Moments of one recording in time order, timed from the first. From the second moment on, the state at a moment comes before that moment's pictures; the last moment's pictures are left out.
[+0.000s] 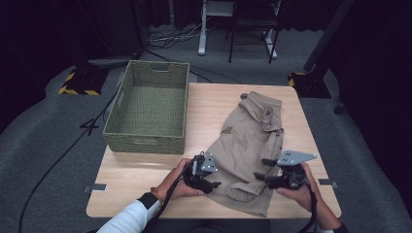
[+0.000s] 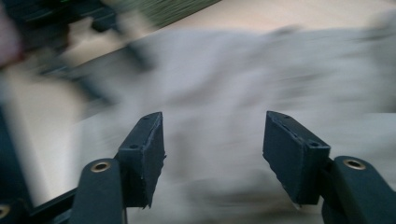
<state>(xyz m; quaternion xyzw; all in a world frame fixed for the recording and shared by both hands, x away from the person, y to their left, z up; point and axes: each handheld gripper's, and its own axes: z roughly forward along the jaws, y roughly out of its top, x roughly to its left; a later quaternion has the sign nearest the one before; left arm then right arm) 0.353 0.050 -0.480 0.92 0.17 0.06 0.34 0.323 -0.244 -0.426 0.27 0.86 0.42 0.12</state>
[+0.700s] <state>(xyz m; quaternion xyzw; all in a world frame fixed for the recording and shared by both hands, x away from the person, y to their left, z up) 0.336 0.076 -0.494 0.91 0.20 0.06 0.34 0.299 -0.271 -0.458 0.24 0.93 0.28 0.05</state>
